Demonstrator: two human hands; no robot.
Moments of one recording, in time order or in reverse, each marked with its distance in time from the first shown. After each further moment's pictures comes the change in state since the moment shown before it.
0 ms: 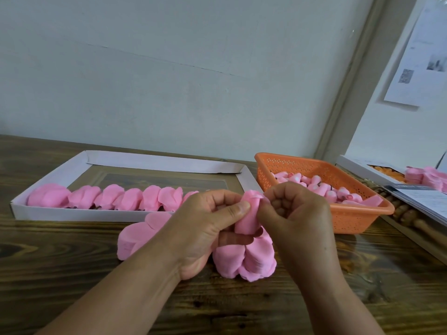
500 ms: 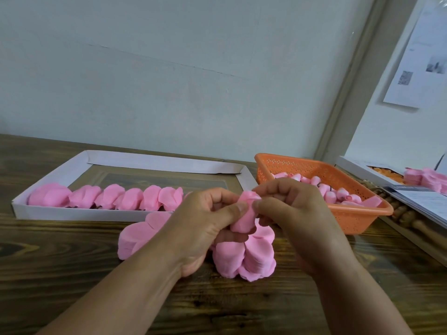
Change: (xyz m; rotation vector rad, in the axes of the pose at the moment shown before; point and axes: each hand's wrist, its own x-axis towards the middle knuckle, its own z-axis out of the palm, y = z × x) left_hand 0.003 -0.002 -0.005 0.125 0.077 0.029; right_hand 0.016 0.004 -0.012 0.111 -0.278 0.174
